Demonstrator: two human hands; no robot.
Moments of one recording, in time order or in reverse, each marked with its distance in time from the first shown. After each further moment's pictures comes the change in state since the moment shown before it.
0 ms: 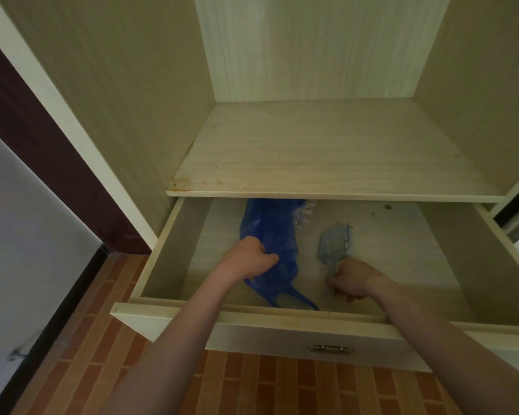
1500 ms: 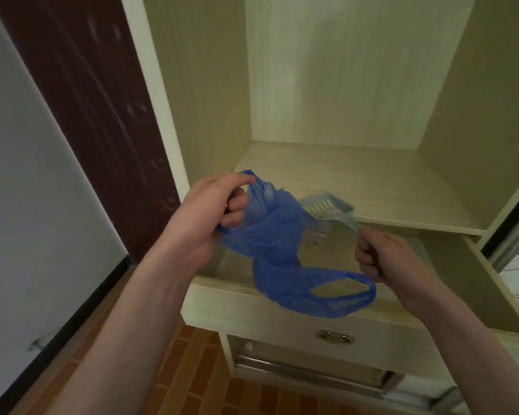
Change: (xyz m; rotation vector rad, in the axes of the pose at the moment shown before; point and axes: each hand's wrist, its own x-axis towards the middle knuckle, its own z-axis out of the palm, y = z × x) left_hand -0.234 0.049 -0.114 -1.031 0.345 0.355; right_hand -0.208 -0.039 -0.033 0.950 0.245 -0.509
